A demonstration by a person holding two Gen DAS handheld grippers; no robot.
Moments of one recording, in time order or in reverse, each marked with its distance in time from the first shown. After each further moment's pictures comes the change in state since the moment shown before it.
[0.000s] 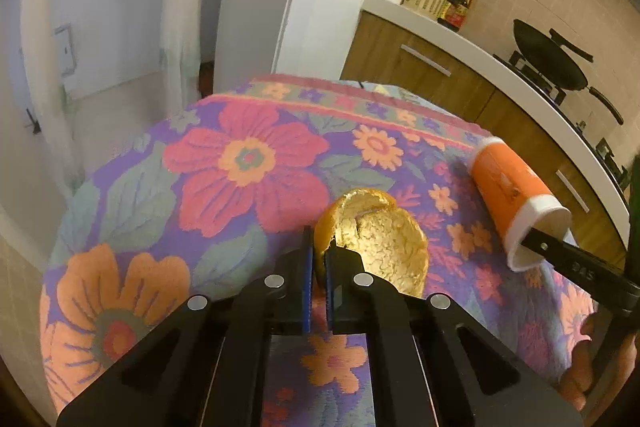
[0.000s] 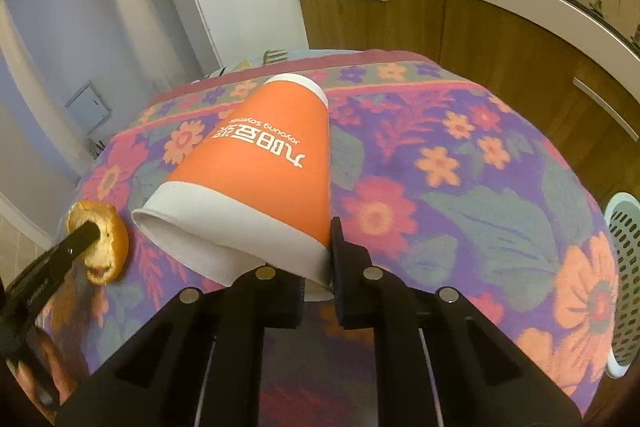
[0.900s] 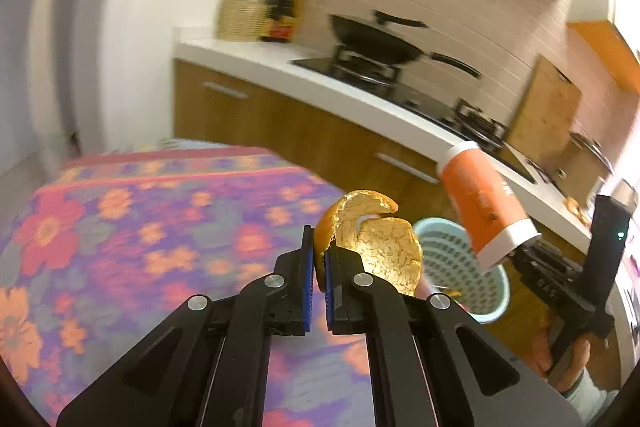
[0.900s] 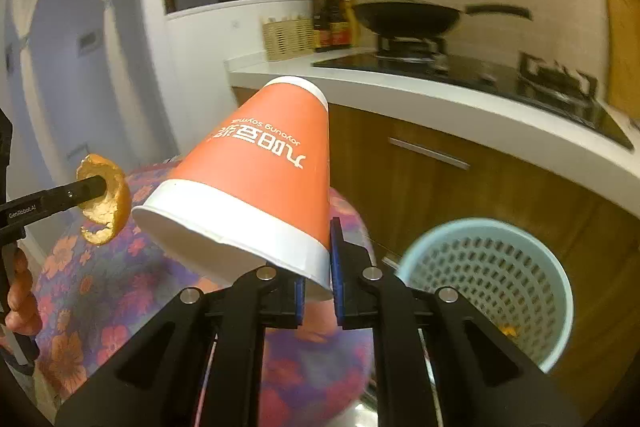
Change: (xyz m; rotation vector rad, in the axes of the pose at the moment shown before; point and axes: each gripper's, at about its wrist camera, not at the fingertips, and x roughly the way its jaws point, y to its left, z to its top) left arm -0.076 -0.228 -0.024 0.283 -0.066 -0.371; right arm -0.192 -0.191 -0.073 0.026 -0.353 -0.054
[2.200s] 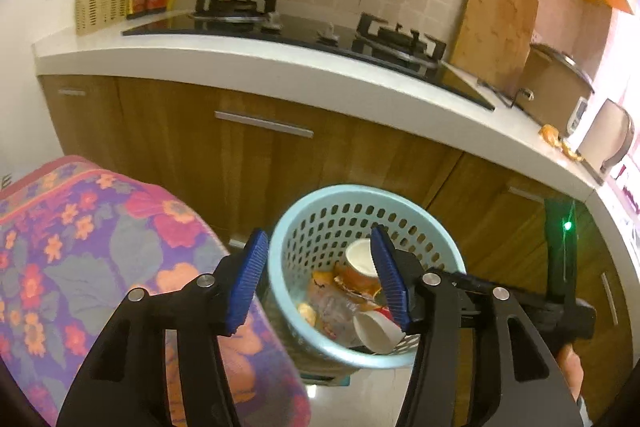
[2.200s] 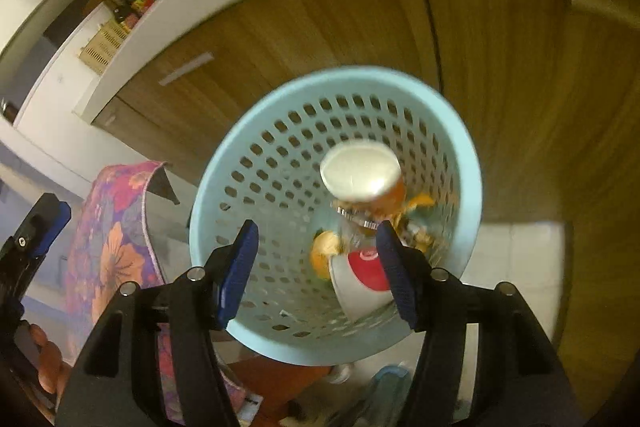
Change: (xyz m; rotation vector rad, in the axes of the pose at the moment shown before) left arm 0.154 -0.181 -0.016 0.183 0.155 -0.132; right arm 0.021 -0.217 -0.074 0.576 0.295 -0.166
